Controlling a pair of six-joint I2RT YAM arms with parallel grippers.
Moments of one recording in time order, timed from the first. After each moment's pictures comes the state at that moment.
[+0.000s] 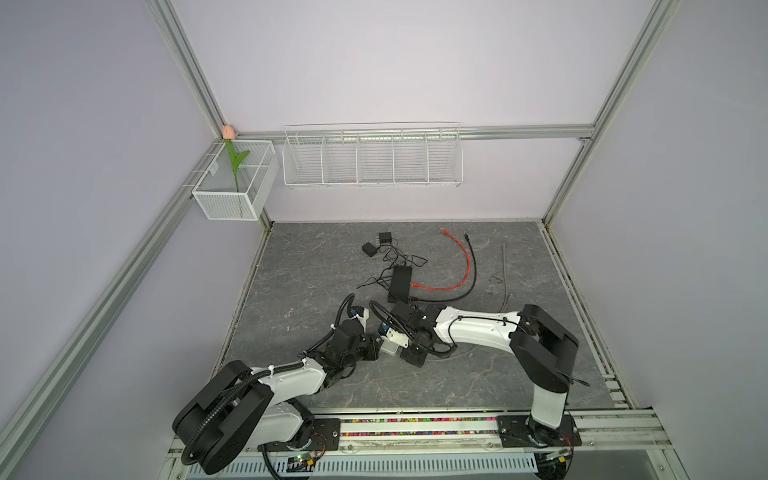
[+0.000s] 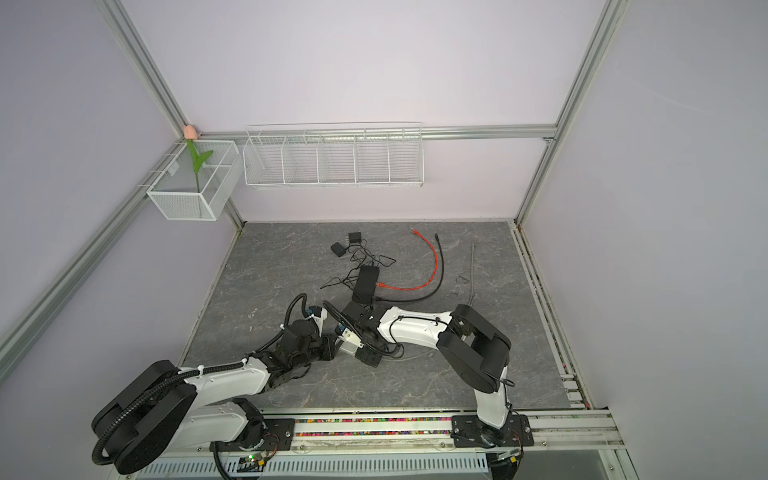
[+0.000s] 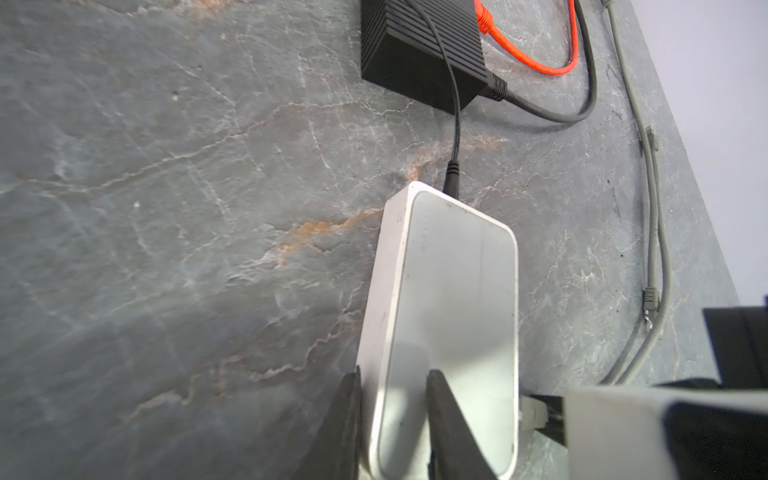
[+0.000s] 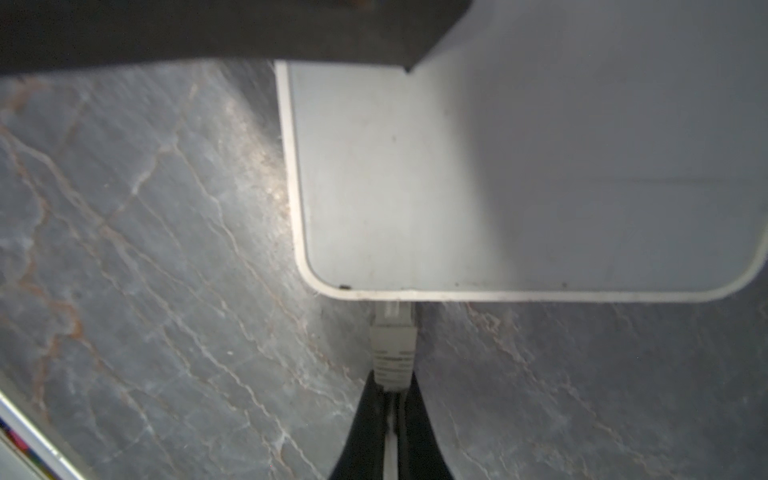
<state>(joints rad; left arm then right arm) -0.72 1.27 0.25 0.35 0.10 -0.66 1.03 1.89 1.22 -0.70 -0.07 -0.12</state>
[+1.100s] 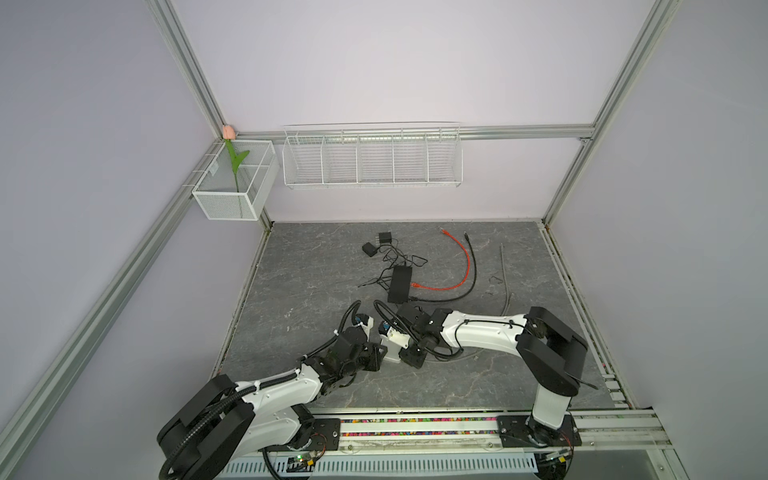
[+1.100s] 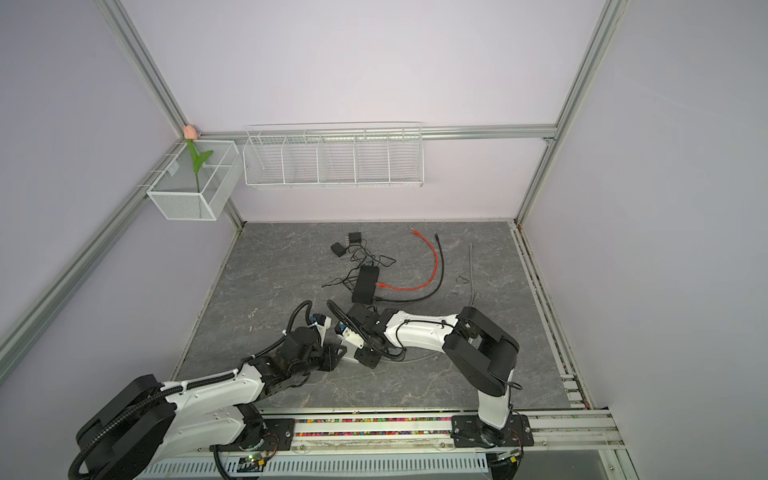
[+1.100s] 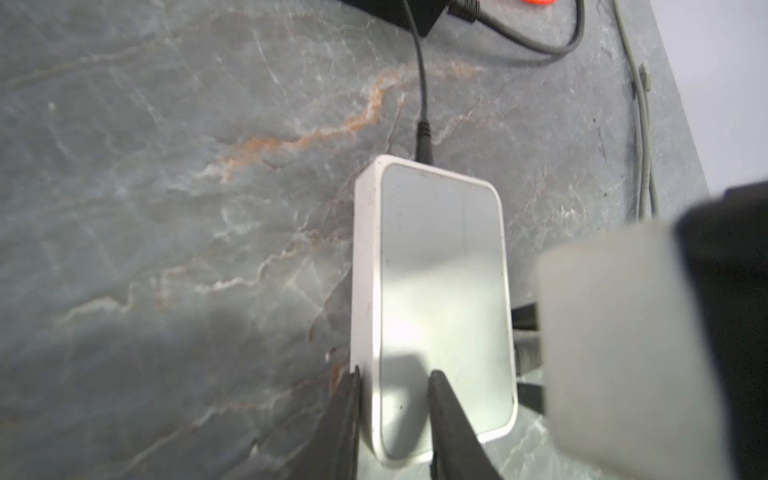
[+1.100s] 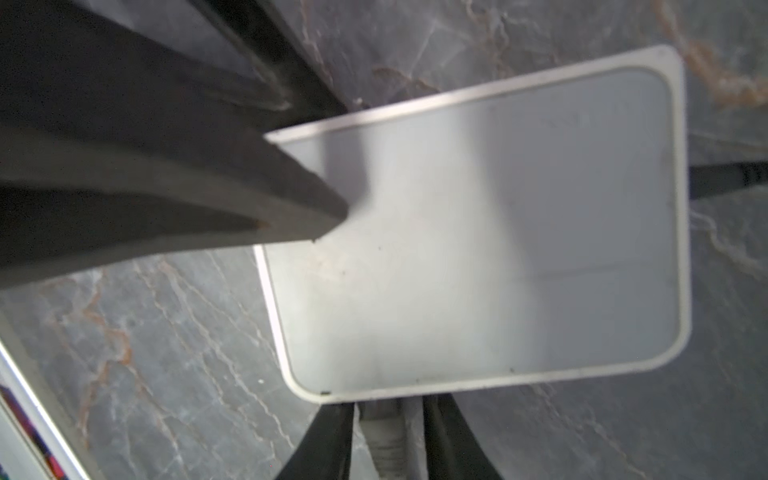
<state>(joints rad) -0.81 1.12 0.24 0.14 0.10 -0.67 1.03 1.82 1.10 -0.51 -0.11 -0.08</state>
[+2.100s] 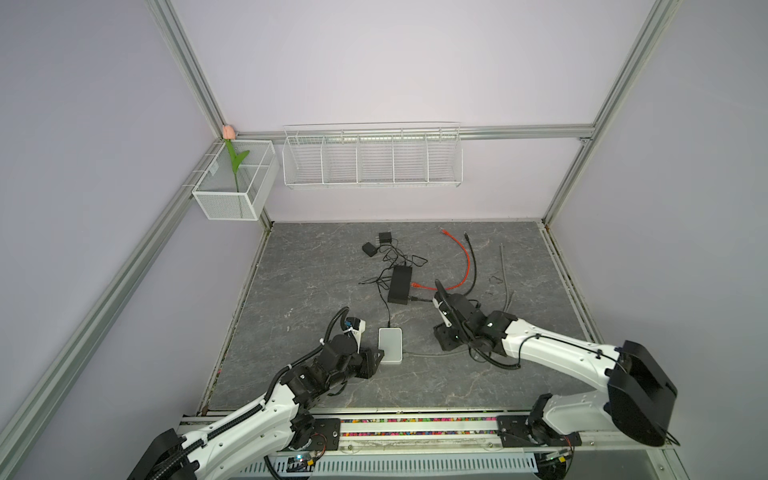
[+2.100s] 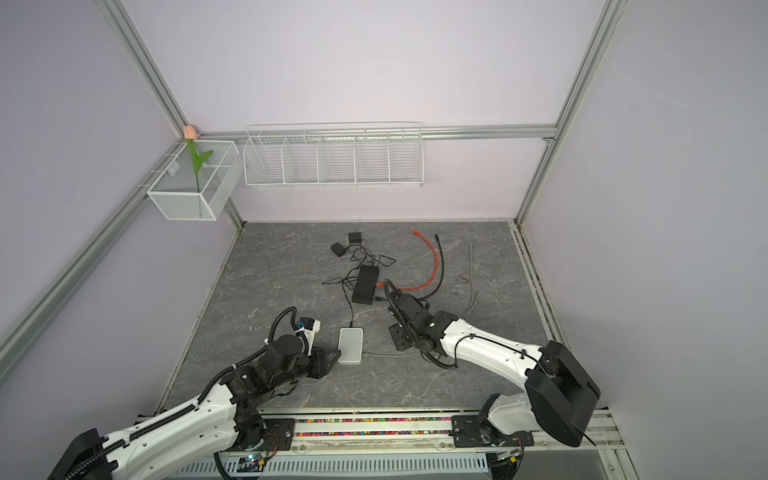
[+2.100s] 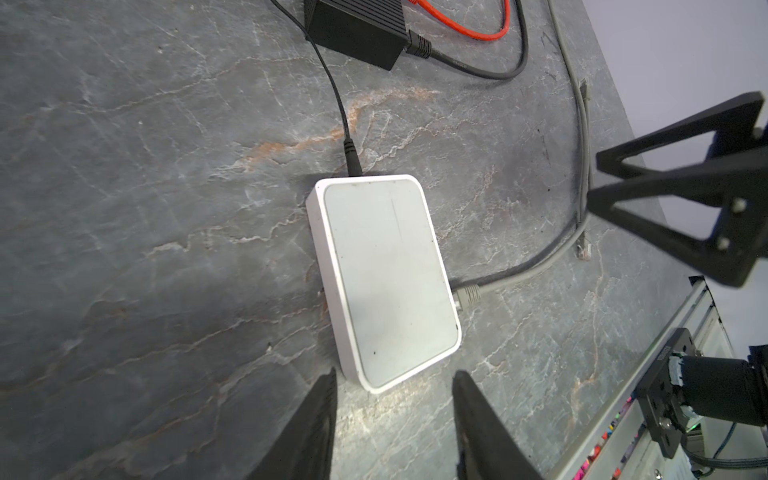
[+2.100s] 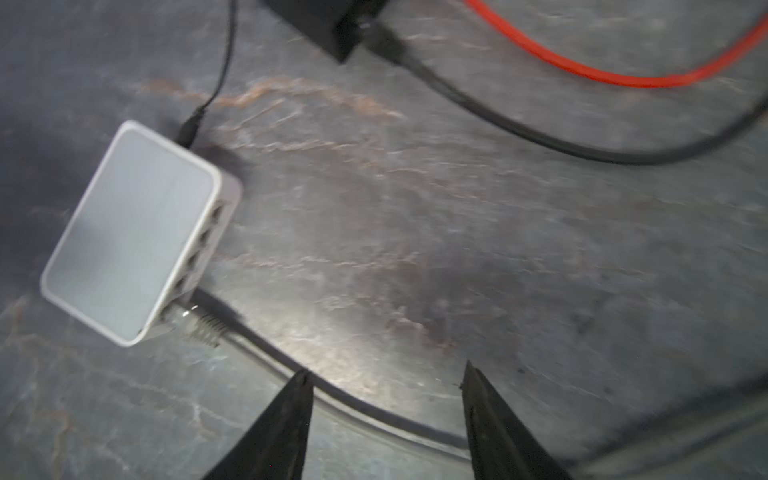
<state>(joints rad) -0.84 0.77 0.24 -0.13 0.04 -0.68 0.79 1.32 0.80 -0.51 0.18 0.40</state>
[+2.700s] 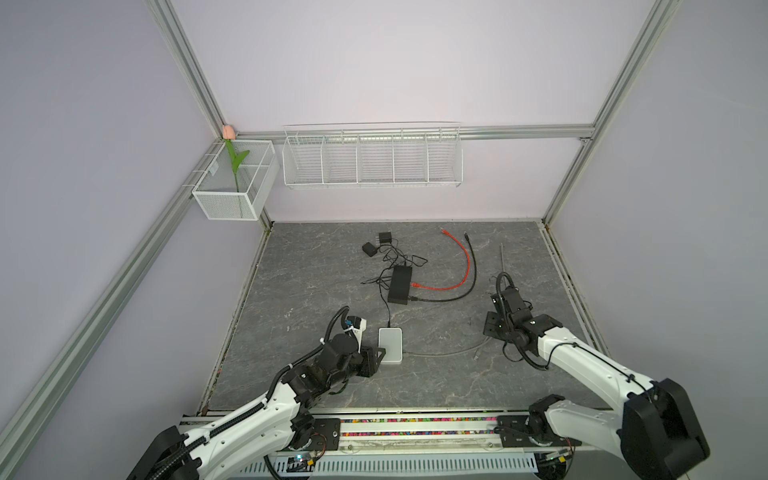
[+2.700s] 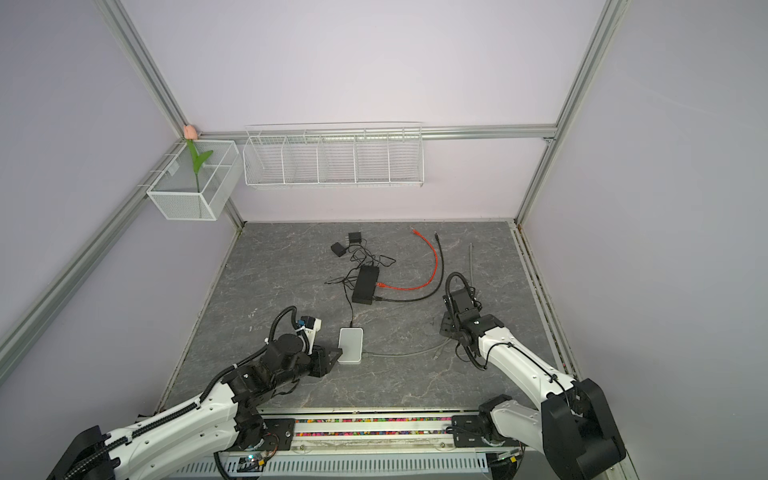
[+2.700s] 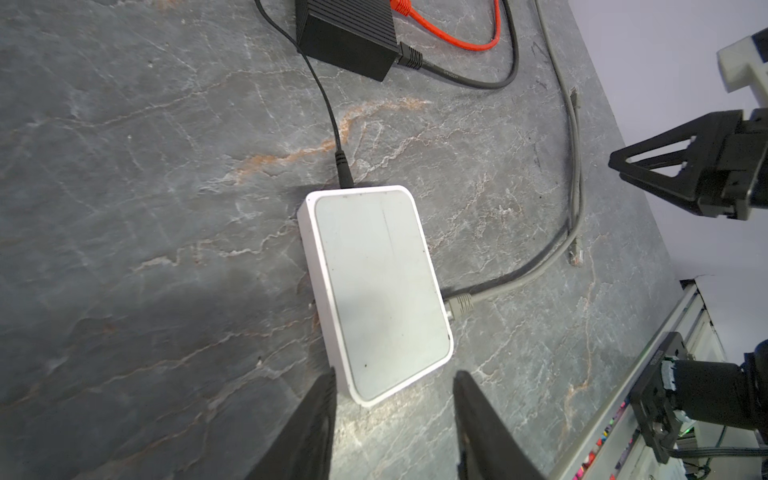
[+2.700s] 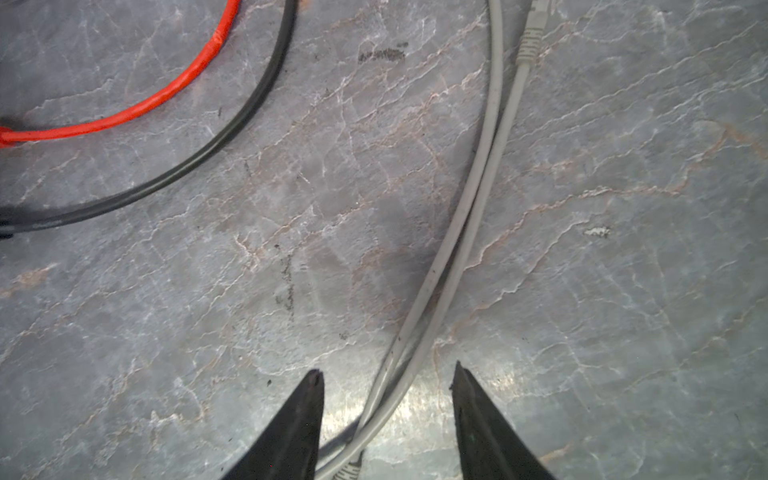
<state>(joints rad) -0.84 0.79 0.24 -0.08 0.05 -0.68 0.40 1.18 0.62 -0.51 0.19 0.64</state>
